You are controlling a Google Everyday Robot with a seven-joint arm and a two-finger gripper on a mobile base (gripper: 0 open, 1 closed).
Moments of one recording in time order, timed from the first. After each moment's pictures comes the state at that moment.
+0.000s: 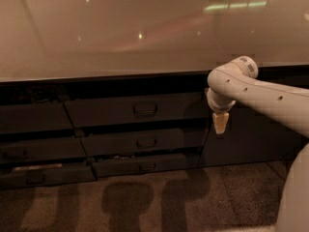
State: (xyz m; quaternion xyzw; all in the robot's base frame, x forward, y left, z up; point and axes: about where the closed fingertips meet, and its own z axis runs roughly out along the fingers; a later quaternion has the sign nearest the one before) arm 0.685 -0.252 0.646 -0.73 0.65 -0.18 0.11
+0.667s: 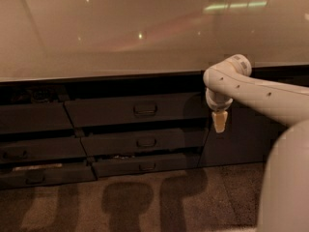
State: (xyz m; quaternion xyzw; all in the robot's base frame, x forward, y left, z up) arm 0.696 -0.259 0.635 -0.73 0.66 -0.18 0.08
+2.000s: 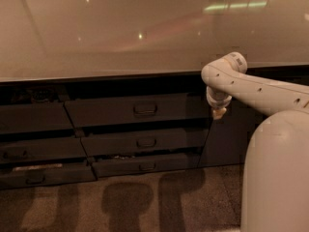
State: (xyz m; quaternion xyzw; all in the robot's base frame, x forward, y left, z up) arm 0.713 -0.273 0.618 -0.72 0.67 -0.17 0.05
